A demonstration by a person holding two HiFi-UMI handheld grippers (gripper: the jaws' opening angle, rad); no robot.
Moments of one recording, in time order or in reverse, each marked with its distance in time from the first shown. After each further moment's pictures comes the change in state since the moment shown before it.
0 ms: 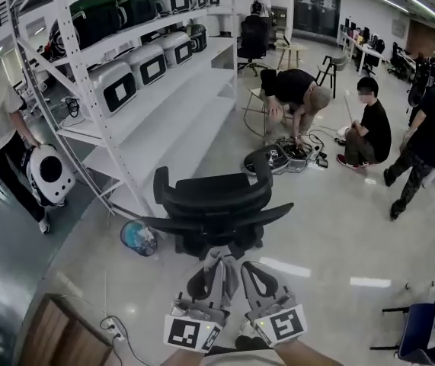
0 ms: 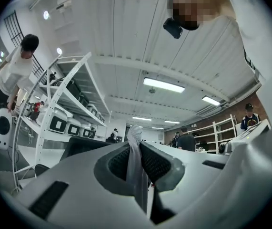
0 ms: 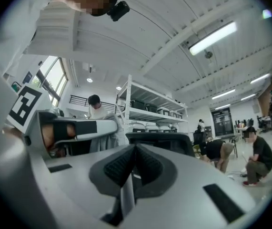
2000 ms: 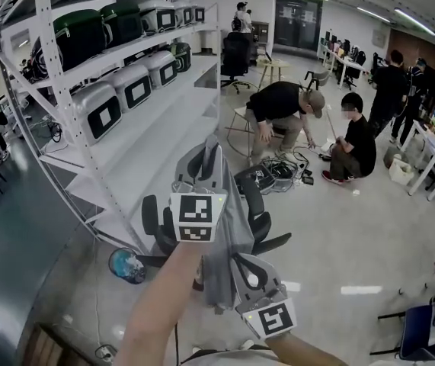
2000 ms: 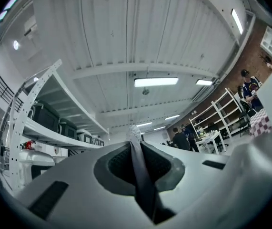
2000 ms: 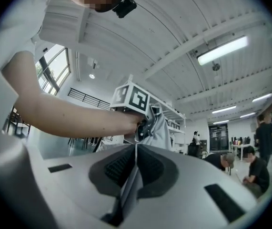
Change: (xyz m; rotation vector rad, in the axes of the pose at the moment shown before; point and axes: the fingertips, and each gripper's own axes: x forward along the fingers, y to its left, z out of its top) left arm 0.291 0.118 0.107 0.344 -0.101 -0.031; right arm 0.114 -0.036 0.043 -0.139 -0.061 -0.057
